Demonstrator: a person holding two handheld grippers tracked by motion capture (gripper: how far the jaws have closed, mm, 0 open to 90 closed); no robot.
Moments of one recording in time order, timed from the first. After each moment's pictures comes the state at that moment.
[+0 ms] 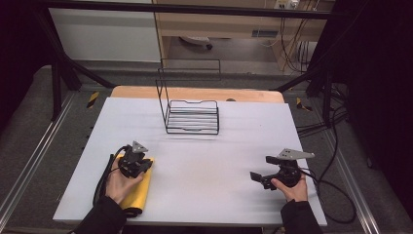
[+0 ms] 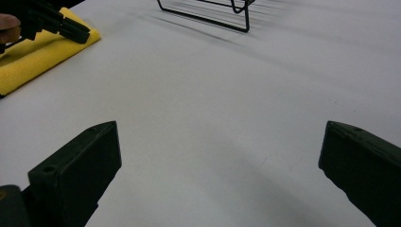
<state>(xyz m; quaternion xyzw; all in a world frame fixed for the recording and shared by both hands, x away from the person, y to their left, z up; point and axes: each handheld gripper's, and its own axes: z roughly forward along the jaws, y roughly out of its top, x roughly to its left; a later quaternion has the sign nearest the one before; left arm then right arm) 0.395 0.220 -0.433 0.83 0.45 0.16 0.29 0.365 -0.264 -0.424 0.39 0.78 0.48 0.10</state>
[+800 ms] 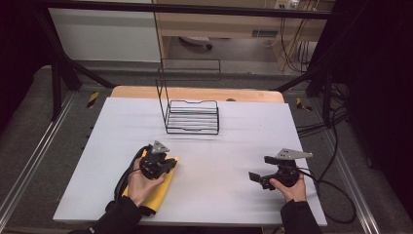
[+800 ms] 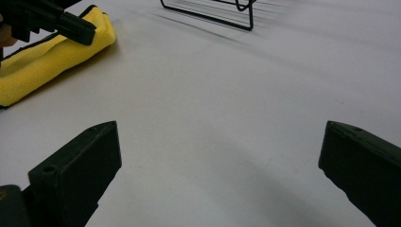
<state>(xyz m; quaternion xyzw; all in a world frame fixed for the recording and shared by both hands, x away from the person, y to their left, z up) 0.389 0.147 -0.420 0.83 0.41 0.13 0.35 0.366 -0.261 -0.425 0.39 0.78 0.48 0.09</state>
